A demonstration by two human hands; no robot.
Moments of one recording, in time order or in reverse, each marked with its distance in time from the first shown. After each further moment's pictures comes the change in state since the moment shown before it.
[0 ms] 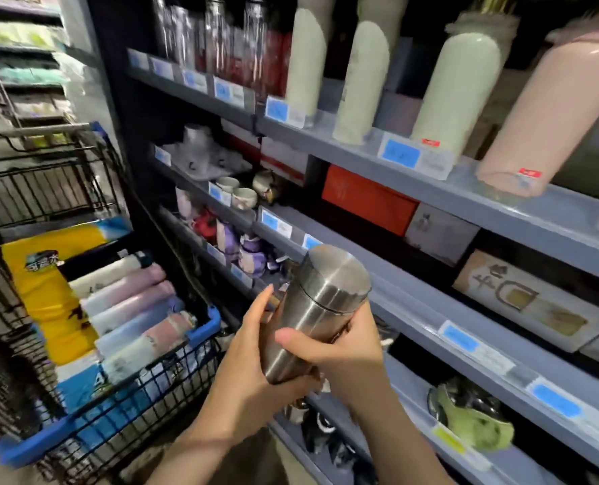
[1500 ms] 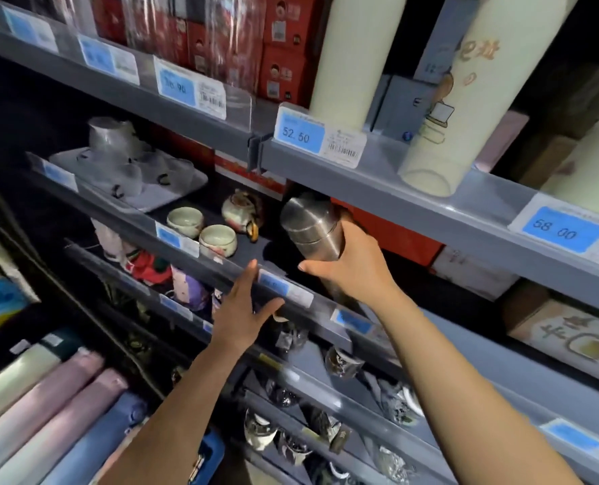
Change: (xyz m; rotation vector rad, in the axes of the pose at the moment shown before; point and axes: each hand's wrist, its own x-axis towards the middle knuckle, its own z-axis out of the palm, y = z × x) left_hand 0.339 -0.190 -0.045 0.375 -0.043 0.073; right_hand 0.325 0.010 0.026 -0.966 0.189 -0.063
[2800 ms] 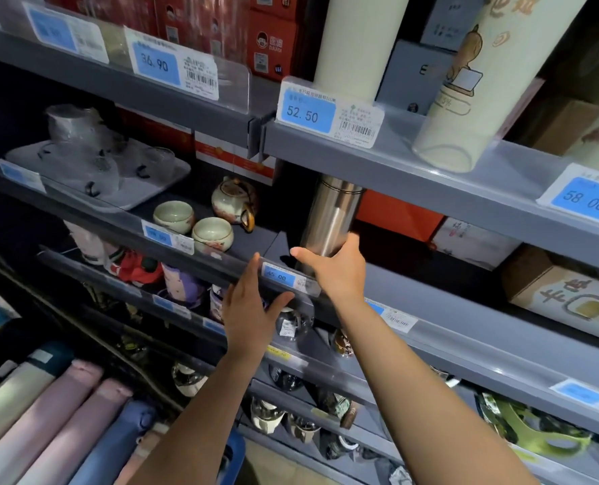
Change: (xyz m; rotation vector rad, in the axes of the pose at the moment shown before) left_hand -0.004 -0.006 0.011 -0.014 0.106 0.032; right_hand 0.009 0.018 0.079 0.277 0.311 0.522
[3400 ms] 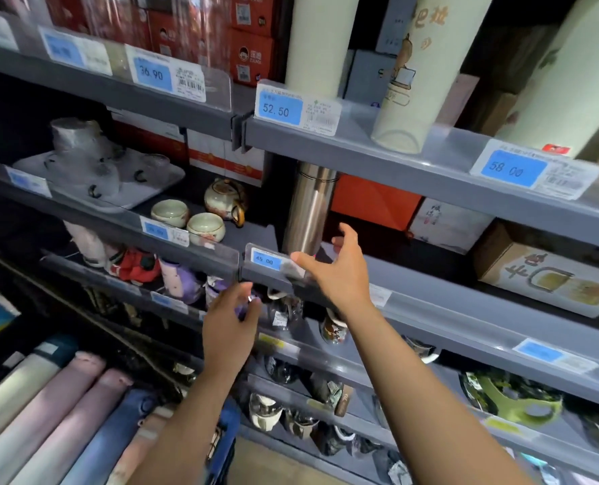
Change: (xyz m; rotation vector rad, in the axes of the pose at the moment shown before) left_hand -0.052 0.007 -0.038 -0.129 -0.007 -0.049; right_hand -0.053 0.007 -0.045 0.016 -0.068 -0.081
